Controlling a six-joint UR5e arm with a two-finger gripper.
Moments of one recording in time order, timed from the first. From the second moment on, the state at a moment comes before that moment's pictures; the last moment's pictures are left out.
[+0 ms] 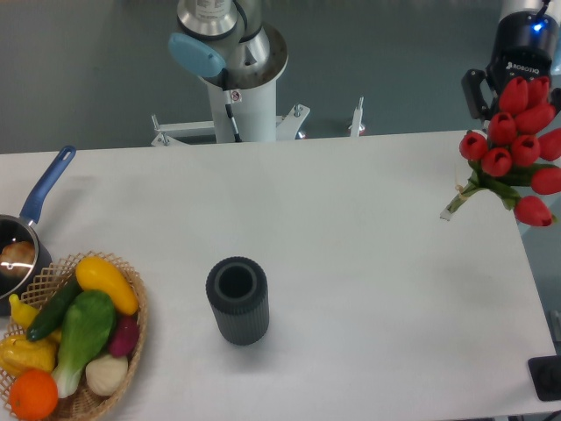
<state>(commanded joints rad) 3.16 -1.74 -1.70 -0.92 0.35 1.17</state>
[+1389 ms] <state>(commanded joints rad) 2.89 -1.74 -1.69 -0.95 1.19 1.17</state>
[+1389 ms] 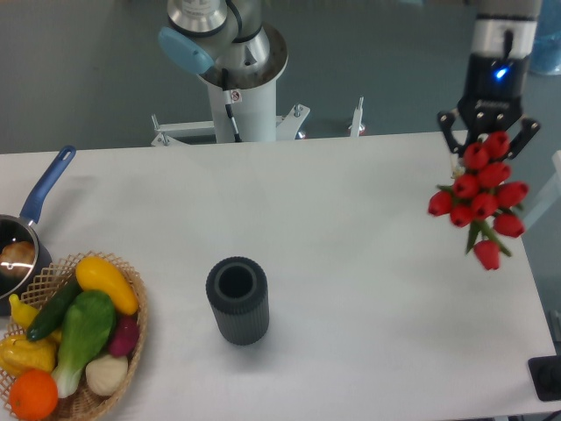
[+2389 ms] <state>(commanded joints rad) 2.74 -1.92 -1.71 -0.95 1.35 1.12</state>
